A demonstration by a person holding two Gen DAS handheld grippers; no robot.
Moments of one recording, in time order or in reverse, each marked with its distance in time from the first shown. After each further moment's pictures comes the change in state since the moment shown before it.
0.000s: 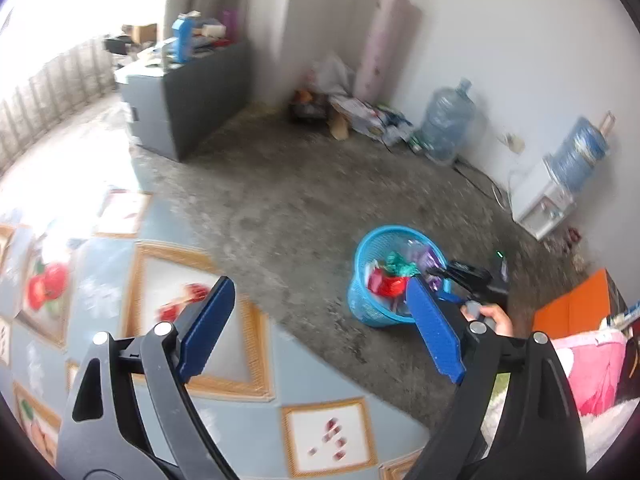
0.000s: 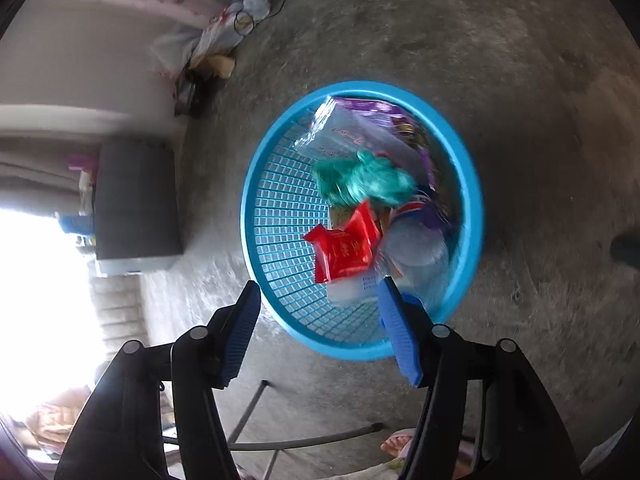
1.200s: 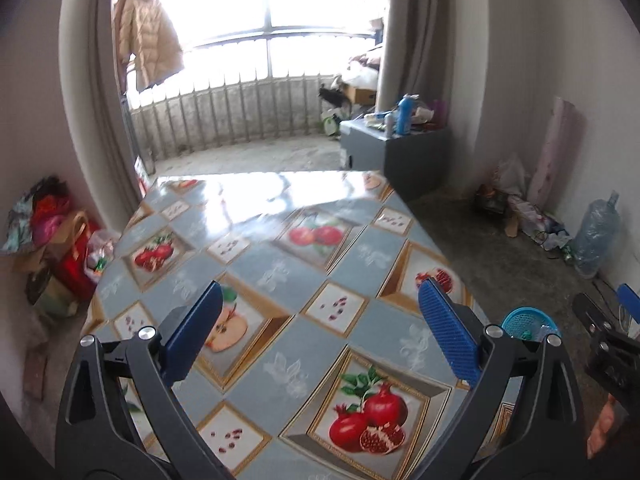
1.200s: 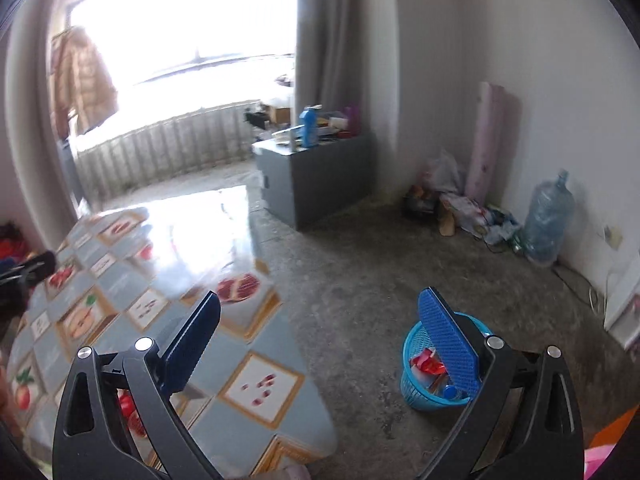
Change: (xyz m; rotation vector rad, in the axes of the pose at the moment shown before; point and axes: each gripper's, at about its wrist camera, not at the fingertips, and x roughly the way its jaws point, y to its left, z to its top) left arm -0.190 0.057 -0.108 -0.344 -0.294 0.631; right arm -0.267 0.232 -0.327 -1.311 -0.393 0.098
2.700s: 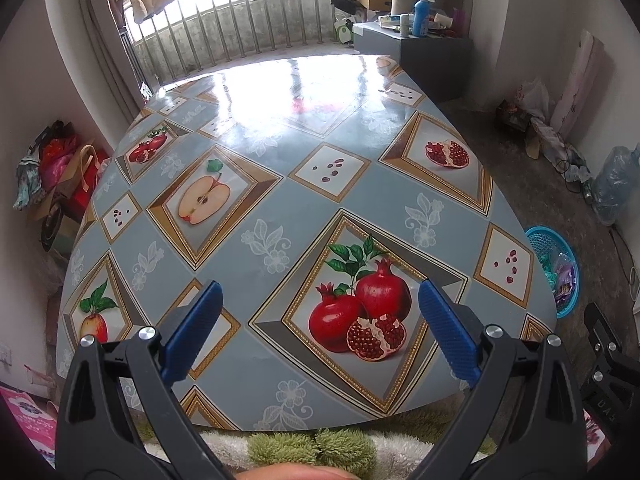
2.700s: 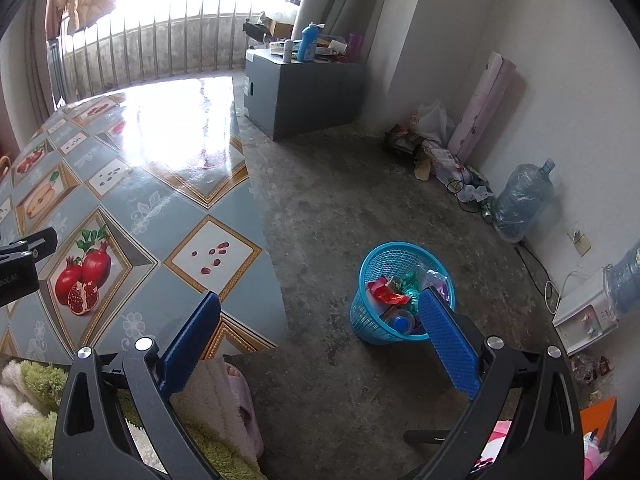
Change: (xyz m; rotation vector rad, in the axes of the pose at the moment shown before) left arm 0.026 -0.029 -0.077 0.021 0.334 0.073; right arm 0.010 -0.006 -0.056 -0.177 0.289 -0.137
